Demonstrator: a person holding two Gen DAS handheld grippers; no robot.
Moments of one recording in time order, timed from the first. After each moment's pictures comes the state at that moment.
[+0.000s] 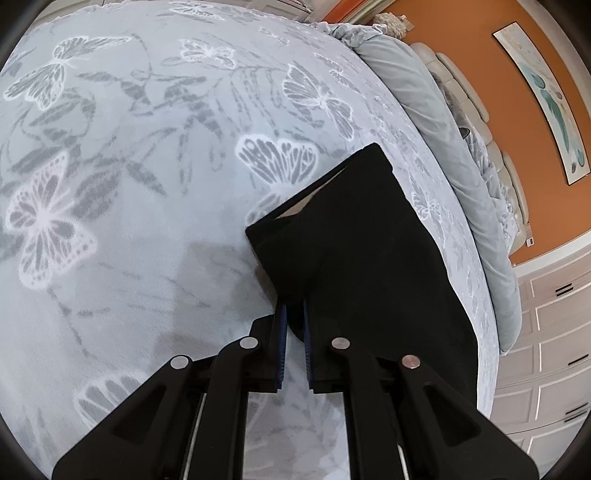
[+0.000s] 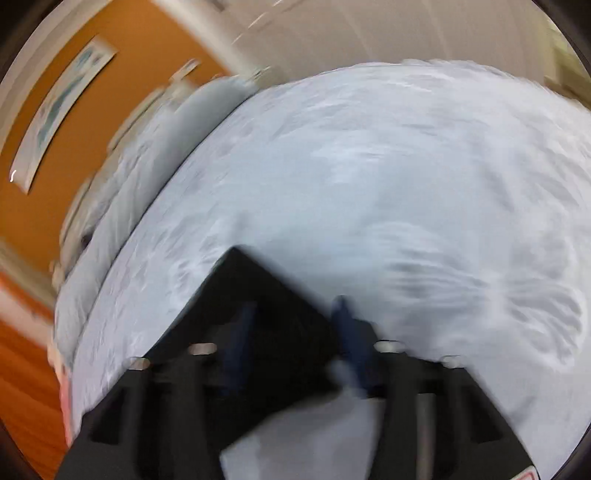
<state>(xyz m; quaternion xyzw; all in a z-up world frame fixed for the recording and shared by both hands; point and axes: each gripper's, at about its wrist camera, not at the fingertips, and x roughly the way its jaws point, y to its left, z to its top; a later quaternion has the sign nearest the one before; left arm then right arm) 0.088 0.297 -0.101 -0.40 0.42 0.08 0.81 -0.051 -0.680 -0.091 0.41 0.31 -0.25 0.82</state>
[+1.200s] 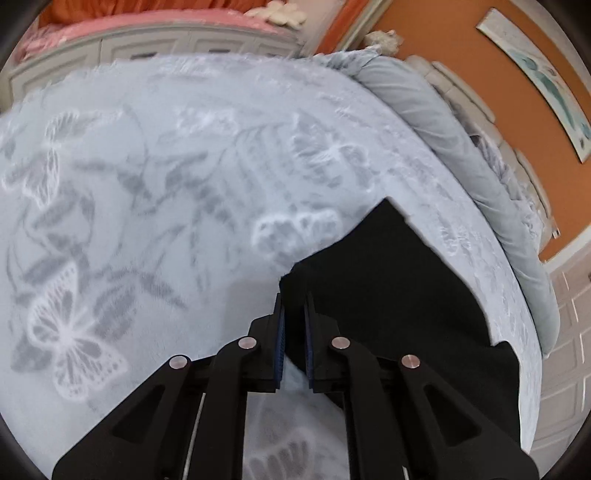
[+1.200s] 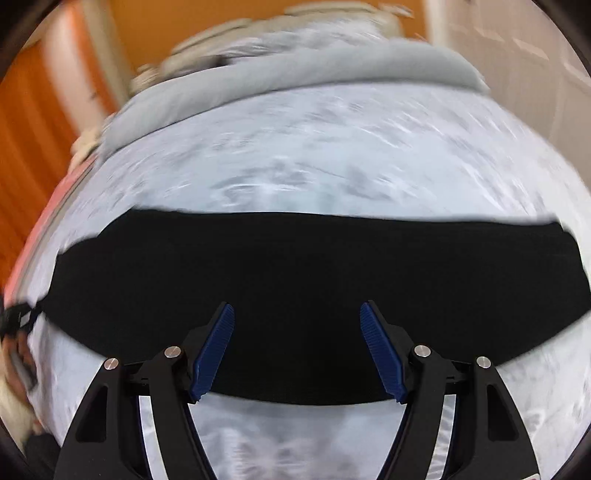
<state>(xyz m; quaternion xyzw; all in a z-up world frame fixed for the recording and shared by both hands) 0.111 0.307 -0.077 -0.30 0.38 0.13 0.86 0.029 -0.344 -0.031 0.15 0.45 -0.03 0.88</state>
